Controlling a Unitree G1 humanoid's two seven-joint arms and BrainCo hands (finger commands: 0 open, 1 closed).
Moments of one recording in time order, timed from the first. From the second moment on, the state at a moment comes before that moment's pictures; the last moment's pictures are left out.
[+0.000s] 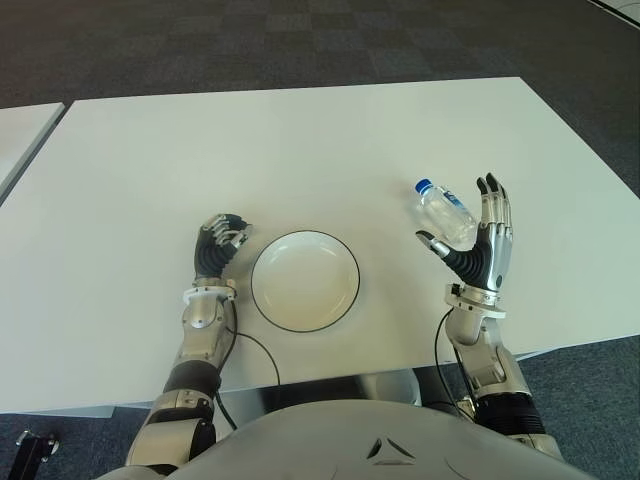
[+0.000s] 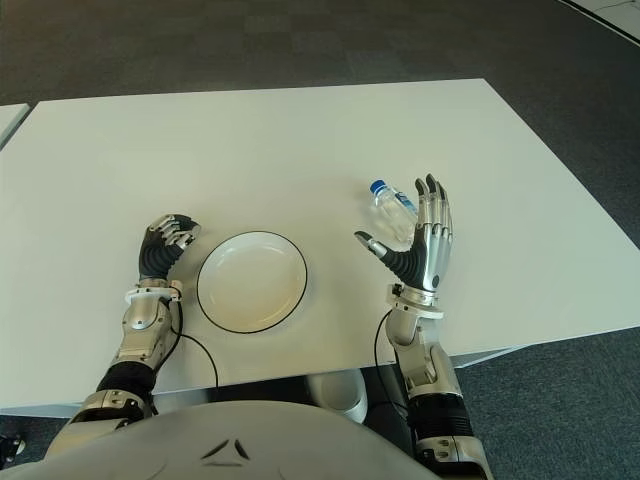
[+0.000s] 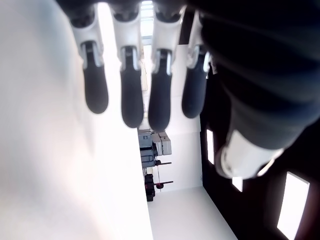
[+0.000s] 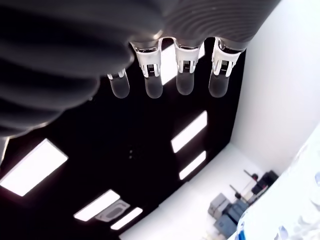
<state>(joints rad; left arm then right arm) -0.04 0.08 0.13 0.71 0.00 -0.59 0.07 0.12 -0.21 0.02 0.11 -0.79 -0.34 -0.79</state>
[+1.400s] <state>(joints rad) -0.06 0.09 0.14 0.76 0.01 -0.64 0.07 -0.19 -0.38 0.18 0.32 -0.83 0.29 -0.26</state>
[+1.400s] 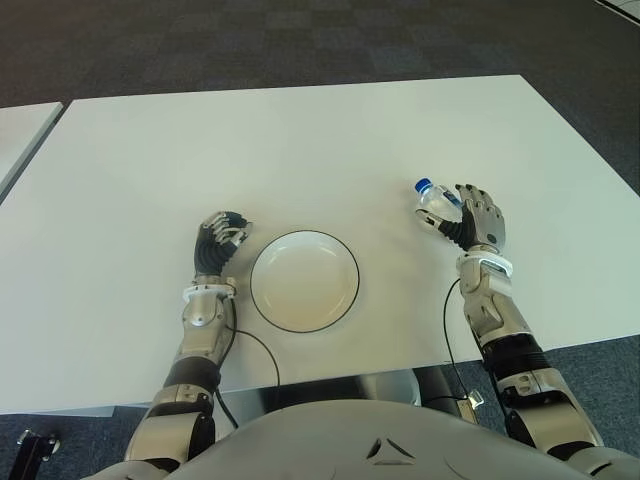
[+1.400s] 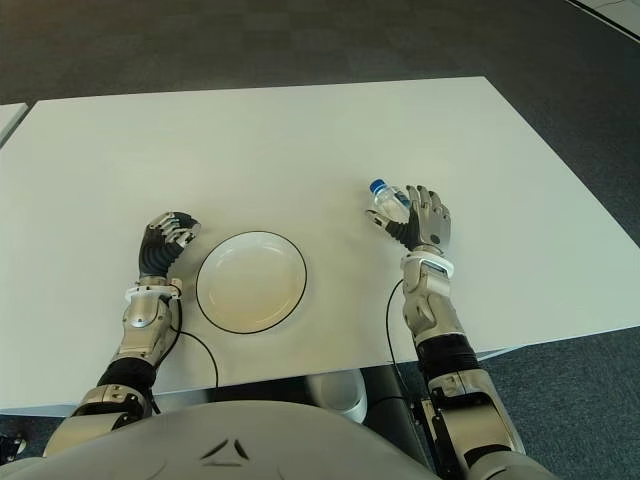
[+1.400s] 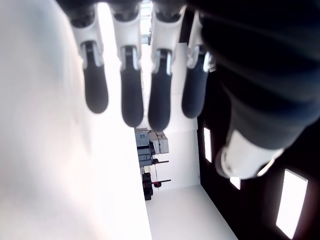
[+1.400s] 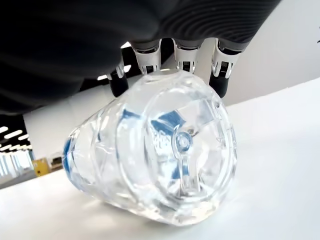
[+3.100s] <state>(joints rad) -0.05 0.07 0.14 0.73 0.00 -0.61 0.07 -0.68 -0.33 0.32 1.10 -0.74 0.36 -0.31</state>
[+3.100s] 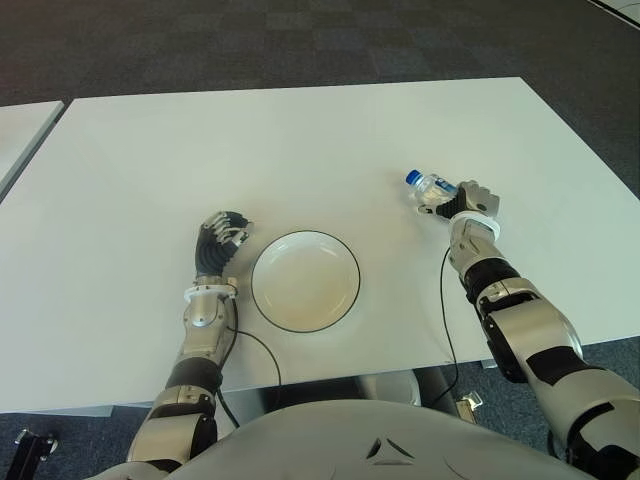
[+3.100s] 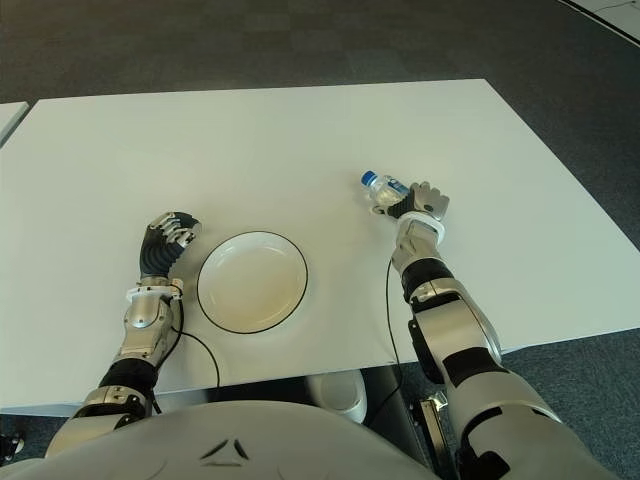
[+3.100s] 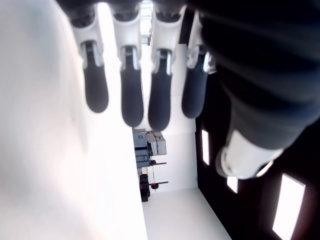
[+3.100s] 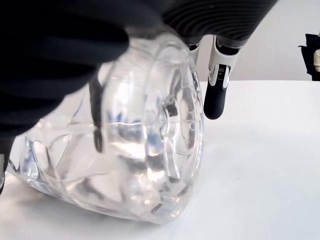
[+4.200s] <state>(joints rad) -0.03 0.05 0.14 0.67 0.00 -0.54 0.11 -0.74 -0.31 0.34 1.18 -0.64 0.35 -0.33</state>
